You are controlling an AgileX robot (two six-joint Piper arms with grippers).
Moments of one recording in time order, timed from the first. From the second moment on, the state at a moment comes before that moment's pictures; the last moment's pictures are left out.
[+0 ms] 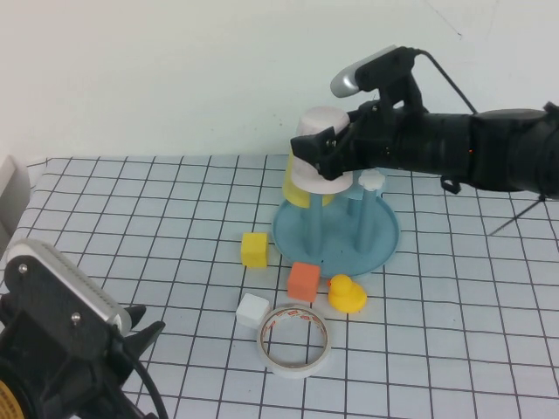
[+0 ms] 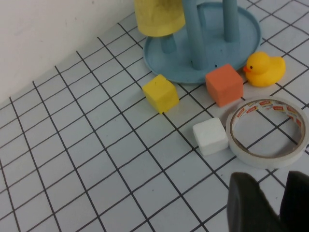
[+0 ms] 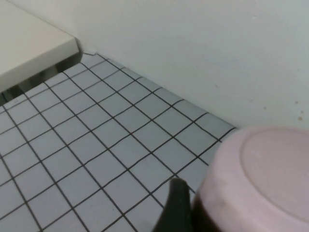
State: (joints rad) right arm 0.40 2.01 -1.46 1.72 0.37 -1.80; left arm -0.52 0.86 -0.46 0.06 0.16 0.15
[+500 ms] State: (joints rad) right arm 0.40 2.11 -1.51 1.73 0.35 -1.80; left arm -0.52 0.86 -0.46 0.10 0.18 0.15
